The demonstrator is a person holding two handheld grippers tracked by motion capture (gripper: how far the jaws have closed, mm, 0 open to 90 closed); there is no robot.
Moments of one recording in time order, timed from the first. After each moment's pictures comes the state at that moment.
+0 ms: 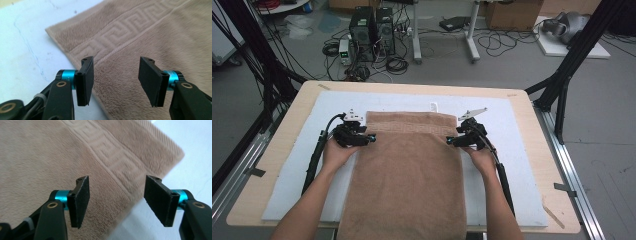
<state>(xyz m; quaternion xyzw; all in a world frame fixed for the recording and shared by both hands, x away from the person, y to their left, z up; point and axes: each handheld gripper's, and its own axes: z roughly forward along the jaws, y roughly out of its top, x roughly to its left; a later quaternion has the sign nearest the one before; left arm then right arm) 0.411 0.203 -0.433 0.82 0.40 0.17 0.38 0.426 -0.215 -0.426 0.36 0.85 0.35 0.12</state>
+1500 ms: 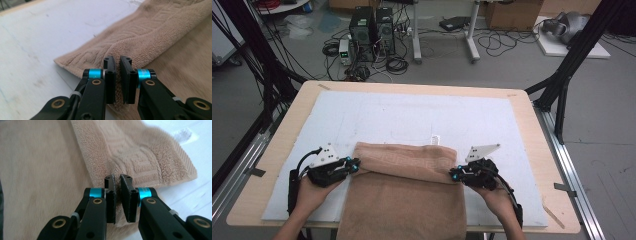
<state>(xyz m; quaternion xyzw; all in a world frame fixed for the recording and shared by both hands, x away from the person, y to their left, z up) 0.277 0.235 -0.428 0.82 0.30 0.18 0.45 0.293 -0.221 -0.411 0.25 0.88 0.40 0.05</state>
